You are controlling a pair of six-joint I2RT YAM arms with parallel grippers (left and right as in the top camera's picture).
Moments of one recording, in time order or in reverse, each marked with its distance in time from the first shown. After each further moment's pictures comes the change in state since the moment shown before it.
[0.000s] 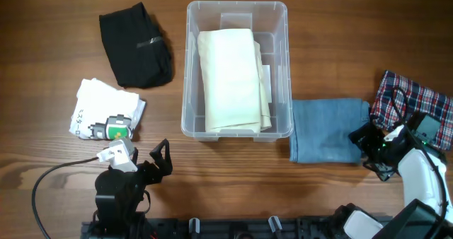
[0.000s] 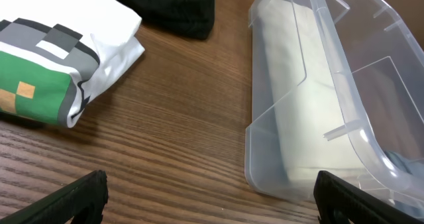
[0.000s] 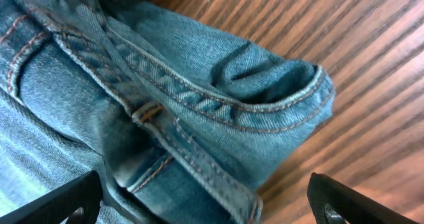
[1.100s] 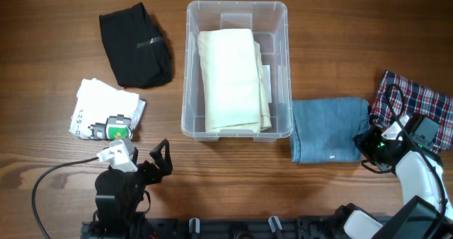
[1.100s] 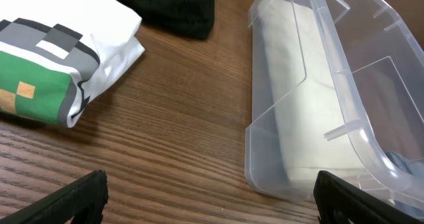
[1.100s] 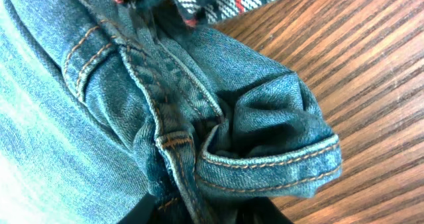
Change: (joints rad) left arm 0.000 0.000 0.000 0.000 0.000 0.000; right arm -0.006 0.013 -0.039 0.130 -0.098 -0.095
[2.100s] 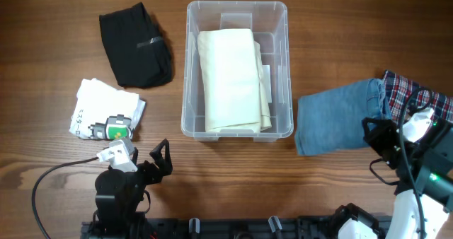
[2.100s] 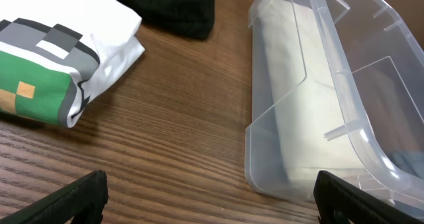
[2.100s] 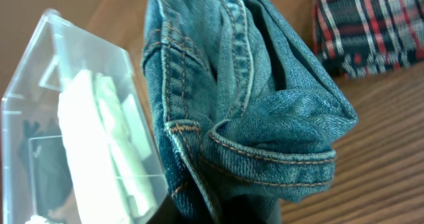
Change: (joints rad) left arm 0.000 0.000 0.000 0.000 0.000 0.000; right arm 0.000 -0.472 0.177 -0.302 -0.229 0.070
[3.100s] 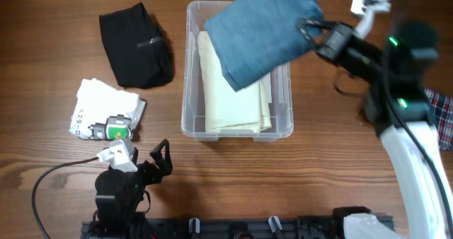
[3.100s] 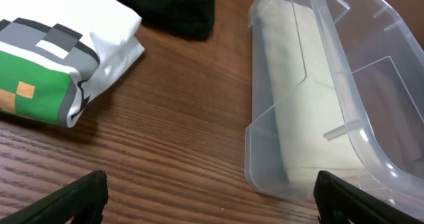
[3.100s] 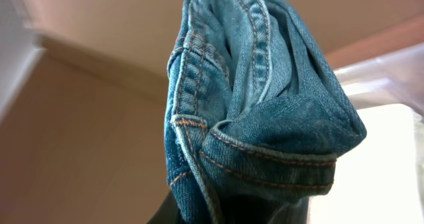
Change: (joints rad) left arm 0.000 0.000 0.000 0.000 0.000 0.000; right arm 0.670 0.455 0.465 0.682 -0.195 0.565
